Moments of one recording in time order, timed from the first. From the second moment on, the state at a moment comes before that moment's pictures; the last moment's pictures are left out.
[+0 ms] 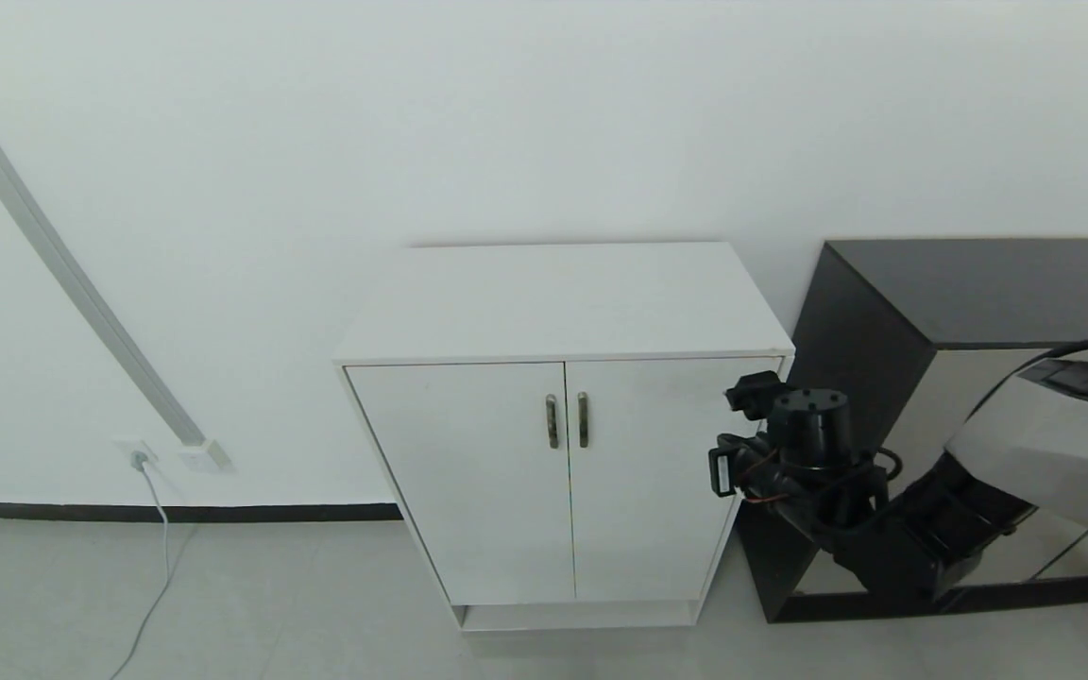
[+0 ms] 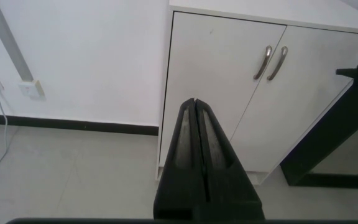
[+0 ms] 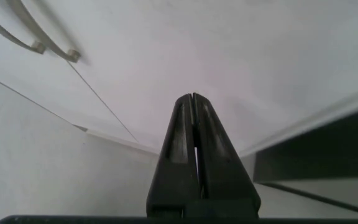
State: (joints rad) left arm 0.00 0.00 0.00 0.00 0.05 -0.11; right arm 0.50 2.16 -0.86 -0.99 -0.28 0.03
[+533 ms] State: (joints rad) left arm 0.00 0.00 0.00 0.00 0.05 -0.11; right arm 0.40 1.93 -0.45 -1.16 -0.29 0.02
